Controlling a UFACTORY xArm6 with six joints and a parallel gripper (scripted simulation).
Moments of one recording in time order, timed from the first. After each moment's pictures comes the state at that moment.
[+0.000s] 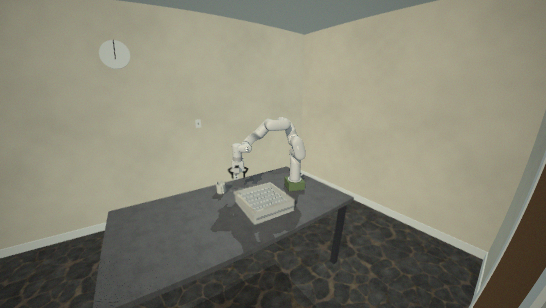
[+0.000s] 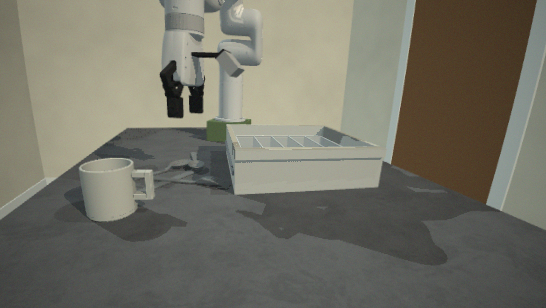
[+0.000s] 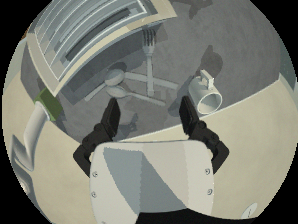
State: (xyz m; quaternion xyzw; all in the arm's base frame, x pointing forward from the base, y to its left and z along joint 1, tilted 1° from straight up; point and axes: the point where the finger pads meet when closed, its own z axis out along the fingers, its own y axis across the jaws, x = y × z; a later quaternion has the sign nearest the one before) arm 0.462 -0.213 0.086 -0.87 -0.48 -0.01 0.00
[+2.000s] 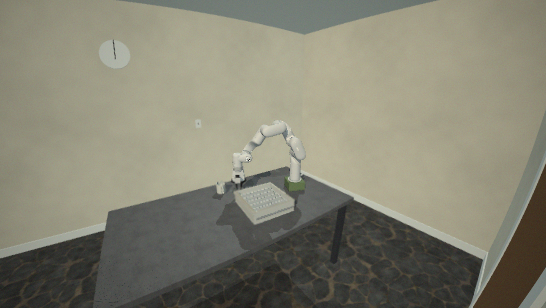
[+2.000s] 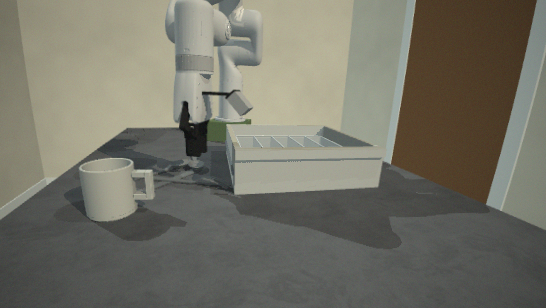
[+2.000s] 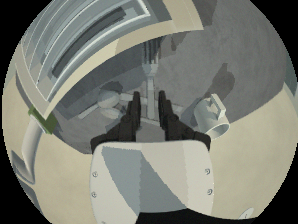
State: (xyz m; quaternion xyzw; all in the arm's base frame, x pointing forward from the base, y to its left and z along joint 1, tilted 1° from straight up) arm 0.473 -0.194 0.013 -0.87 -0.49 0.00 0.01
